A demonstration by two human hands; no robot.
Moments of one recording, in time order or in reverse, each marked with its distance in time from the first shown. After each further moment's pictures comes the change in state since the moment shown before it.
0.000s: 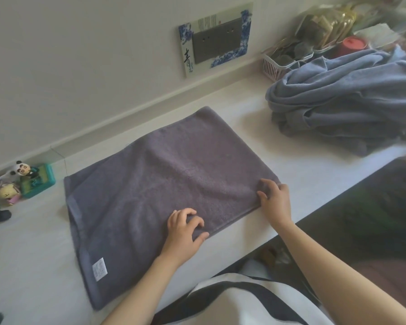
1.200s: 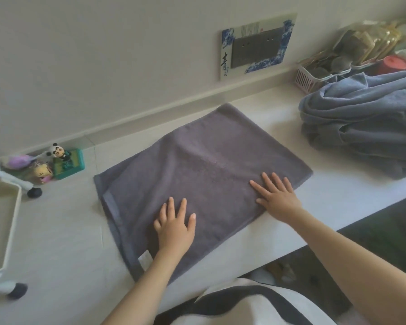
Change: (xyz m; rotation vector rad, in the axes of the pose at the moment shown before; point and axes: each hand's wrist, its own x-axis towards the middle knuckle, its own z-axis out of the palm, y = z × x) left_hand -0.003 -0.024 -0.039 0.253 -0.169 -0.598; right_hand 0.034 -0.028 0.018 -1.050 -0.446 -0.482
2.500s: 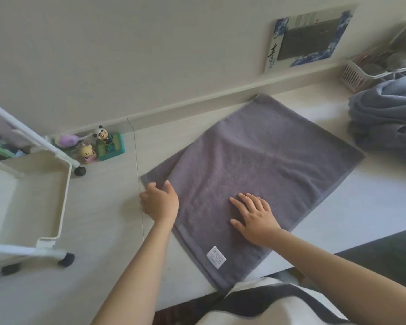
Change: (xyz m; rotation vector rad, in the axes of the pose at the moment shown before) left_hand 0.045 -0.094 -0.053 -0.572 0.374 -0.628; right_hand -0.018 -0.162 0.018 0.169 0.114 -0.255
